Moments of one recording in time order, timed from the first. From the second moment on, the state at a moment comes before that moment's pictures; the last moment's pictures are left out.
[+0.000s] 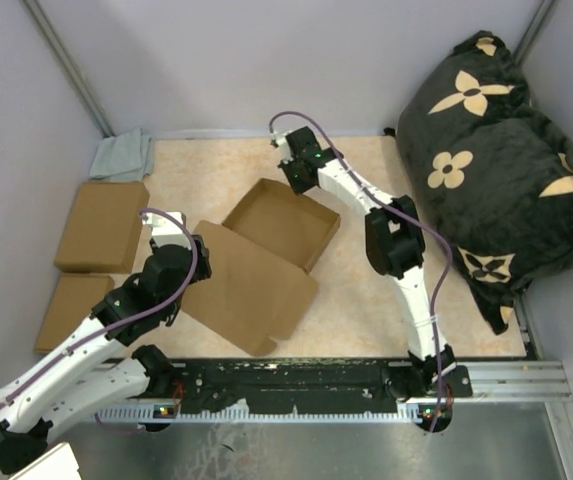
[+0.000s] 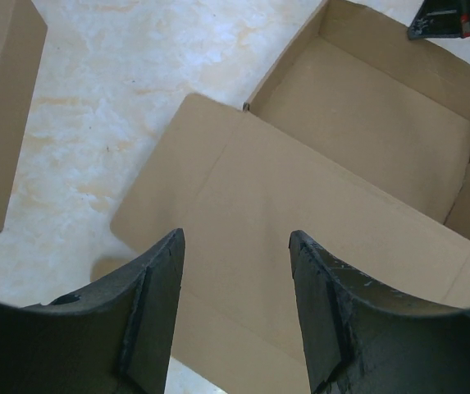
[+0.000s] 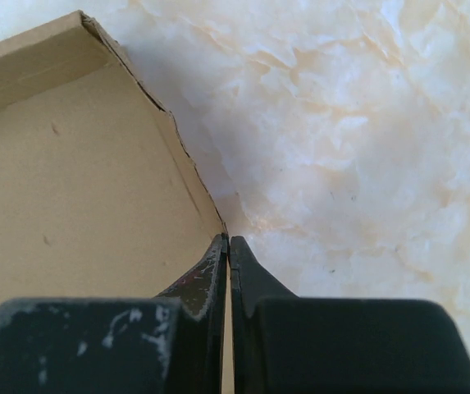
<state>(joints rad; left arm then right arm) -0.78 0.70 0.71 -0.49 -0.69 -0.41 0.55 2.36 2.13 -0.65 0.02 -0.13</state>
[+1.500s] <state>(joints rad) -0.77 0.69 0.71 -0.49 -0.69 -0.42 0.74 1.76 1.31 -0.25 0.08 0.83</state>
